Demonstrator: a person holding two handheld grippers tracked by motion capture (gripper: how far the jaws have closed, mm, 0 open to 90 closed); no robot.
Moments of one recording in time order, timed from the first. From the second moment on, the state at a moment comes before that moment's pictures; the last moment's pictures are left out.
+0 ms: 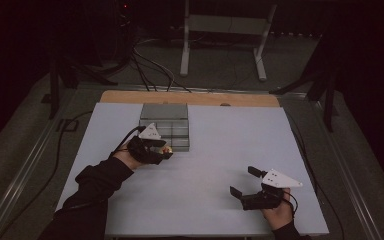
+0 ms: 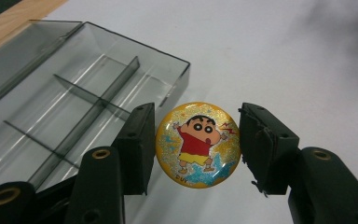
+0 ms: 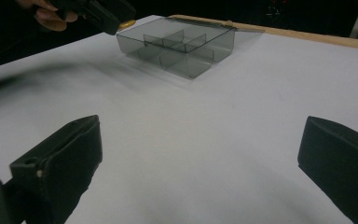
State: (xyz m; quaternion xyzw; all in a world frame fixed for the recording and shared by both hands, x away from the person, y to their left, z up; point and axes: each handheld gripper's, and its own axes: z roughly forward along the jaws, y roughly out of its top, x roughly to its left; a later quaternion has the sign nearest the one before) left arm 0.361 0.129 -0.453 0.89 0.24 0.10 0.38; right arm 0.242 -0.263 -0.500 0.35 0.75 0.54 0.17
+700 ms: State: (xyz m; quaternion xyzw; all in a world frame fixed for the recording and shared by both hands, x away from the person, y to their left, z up) left arm 0.379 0.140 -0.448 0.88 0.28 0.12 0.37; right arm 0.242 -0.263 -0.500 0.35 0.75 0.54 0.17
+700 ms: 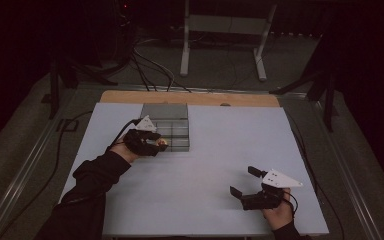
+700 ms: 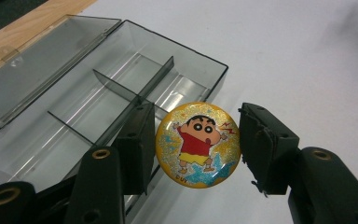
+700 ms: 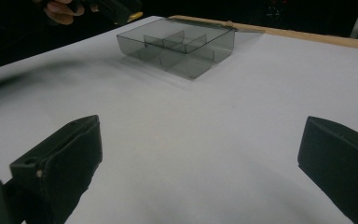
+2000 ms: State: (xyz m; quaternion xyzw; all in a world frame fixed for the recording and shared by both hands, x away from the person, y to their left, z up) left arm 0.416 0.147 -0.453 0.85 0.36 0.14 0.35; right arm 0.242 -0.264 -0.500 0.34 0.75 0.54 0.16
